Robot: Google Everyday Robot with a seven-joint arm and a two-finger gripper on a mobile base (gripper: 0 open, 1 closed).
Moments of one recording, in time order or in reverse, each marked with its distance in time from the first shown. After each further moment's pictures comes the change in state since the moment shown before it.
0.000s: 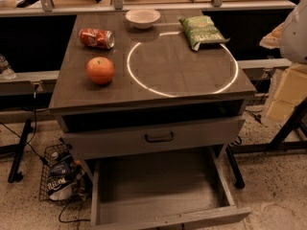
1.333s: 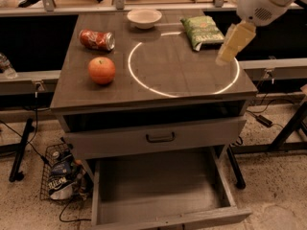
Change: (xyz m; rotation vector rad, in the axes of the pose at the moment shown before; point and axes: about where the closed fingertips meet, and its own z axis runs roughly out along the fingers) arm -0.065 -0.165 0.050 0.207 -0.222 -0.026
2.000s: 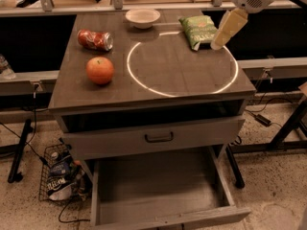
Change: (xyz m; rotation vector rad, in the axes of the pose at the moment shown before) arm -0.006 -0.062 0.026 0.058 -0.041 0.034
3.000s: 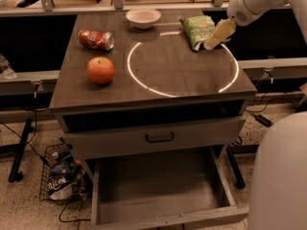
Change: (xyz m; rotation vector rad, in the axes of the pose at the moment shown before) arm 0.043 -0.056 0.089 0.061 -0.047 0.206
